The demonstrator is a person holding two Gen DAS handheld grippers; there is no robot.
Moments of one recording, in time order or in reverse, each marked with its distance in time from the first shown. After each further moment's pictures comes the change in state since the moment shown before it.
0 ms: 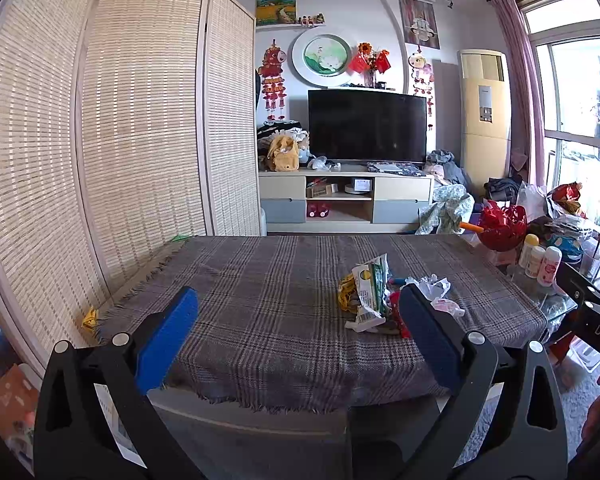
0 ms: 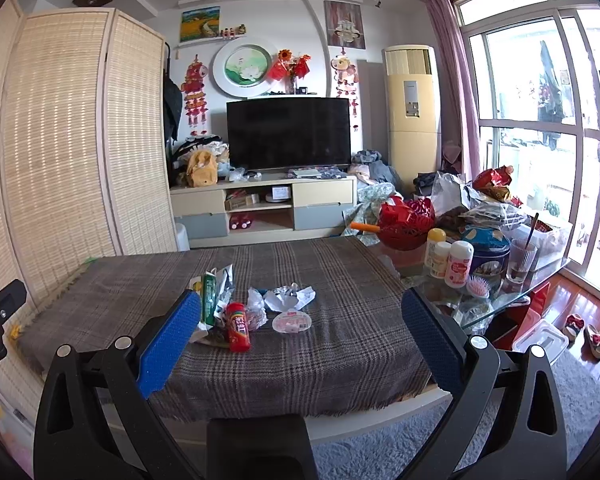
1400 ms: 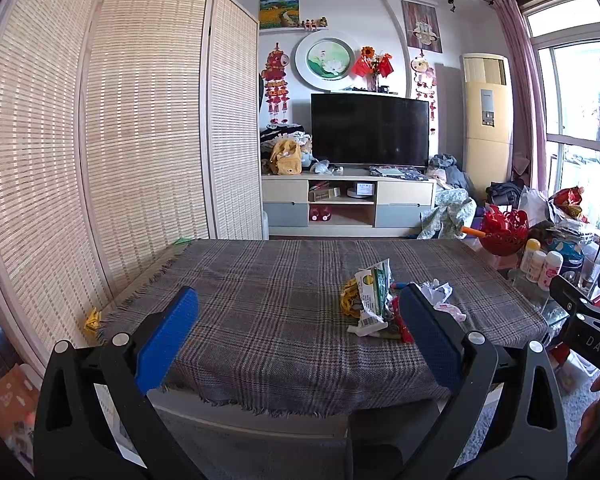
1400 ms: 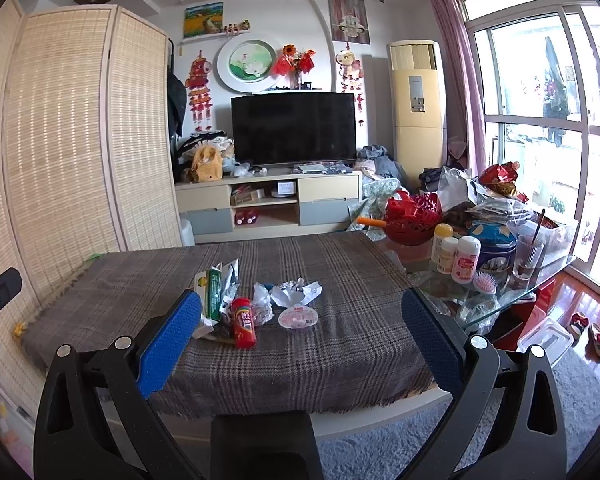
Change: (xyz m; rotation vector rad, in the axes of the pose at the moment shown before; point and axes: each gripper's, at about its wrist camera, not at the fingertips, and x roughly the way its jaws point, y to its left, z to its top) left arm -0.004 0.002 0.006 -0.004 -0.012 0.008; right arm 0.007 0.008 -0.003 0.006 0.018 0.018
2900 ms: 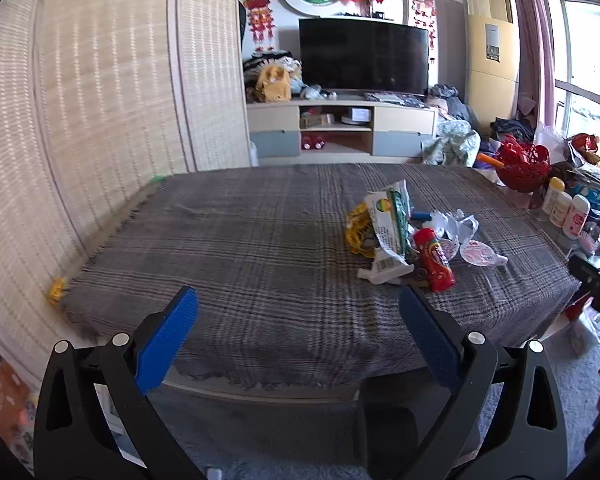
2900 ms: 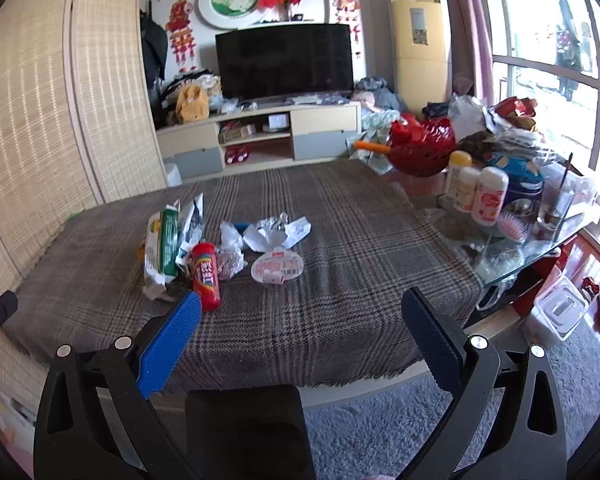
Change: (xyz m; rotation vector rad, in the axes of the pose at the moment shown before) left arm 0.127 -0.010 -0.042 0.042 0.279 -0.031; right arm 0.122 -0.034 -0.038 0.034 0.272 0.013
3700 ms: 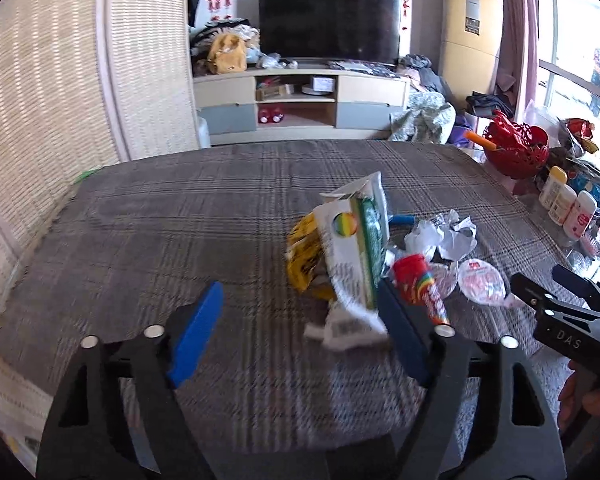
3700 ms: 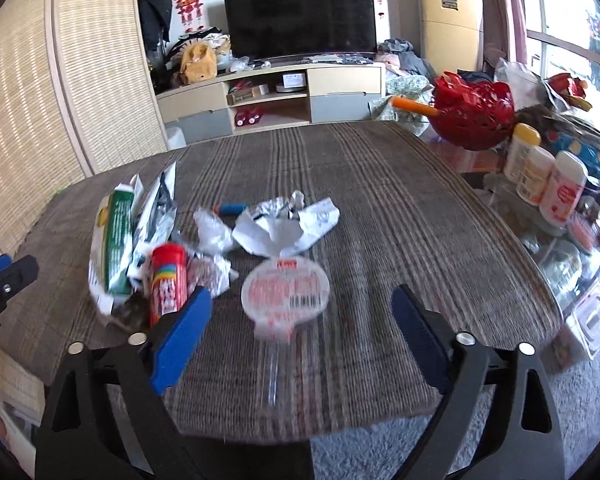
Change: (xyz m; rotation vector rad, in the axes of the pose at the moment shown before) left arm 0.130 -0.051 0.046 0.045 0.107 -0.134; right arm 0.134 0.013 0.030 -0.036 0.121 0.047
